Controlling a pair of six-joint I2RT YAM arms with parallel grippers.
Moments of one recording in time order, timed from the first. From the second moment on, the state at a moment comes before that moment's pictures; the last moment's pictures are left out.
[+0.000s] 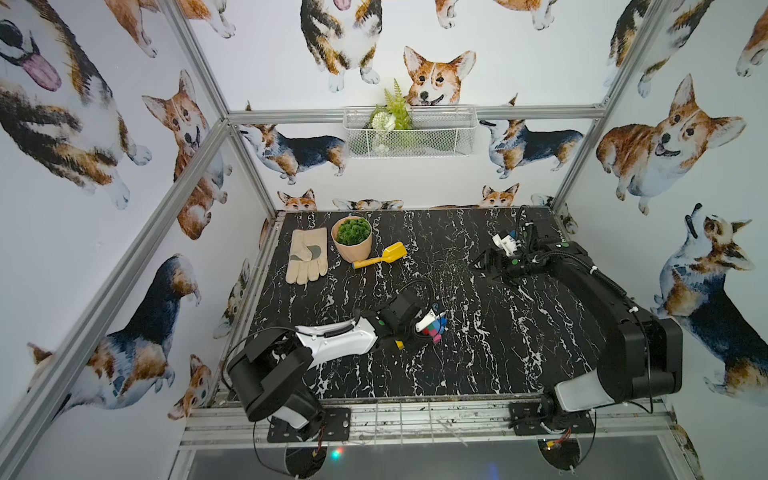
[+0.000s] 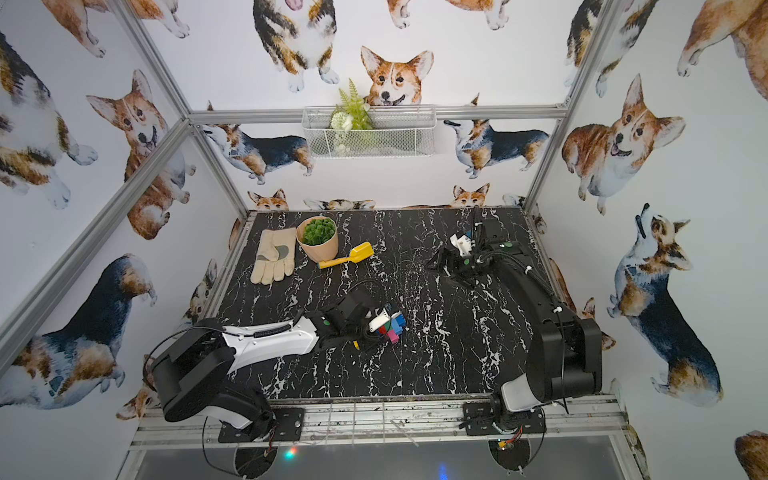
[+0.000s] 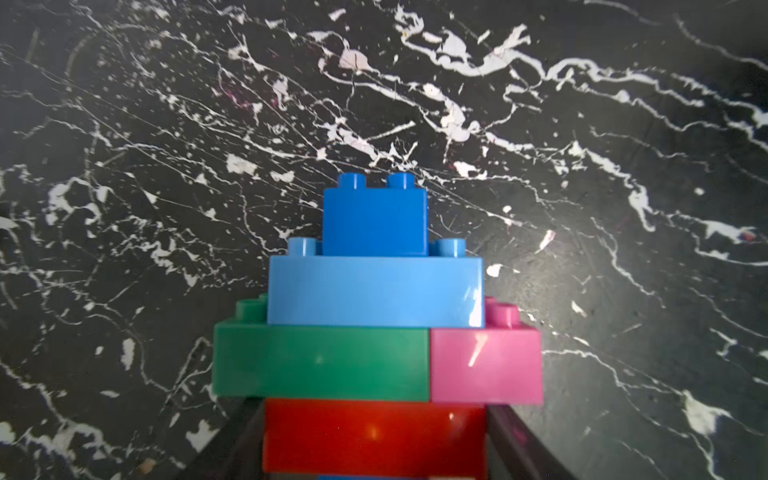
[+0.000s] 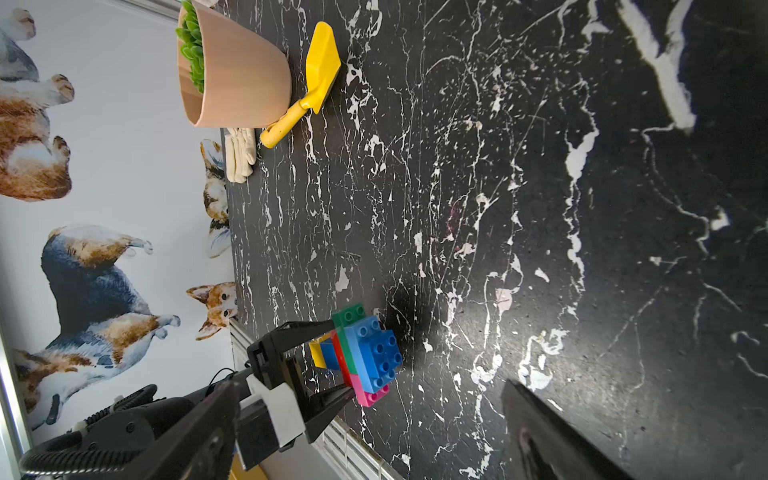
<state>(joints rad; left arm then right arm) -0.92 1.55 0.76 -0.11 0.09 0.22 0.16 1.47 1.19 -0.80 -0.71 0.40</state>
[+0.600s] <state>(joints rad) -0.93 1.35 0.71 -0.02 -0.02 0.18 0.06 1.32 1.08 -0.78 -0.61 0.39</state>
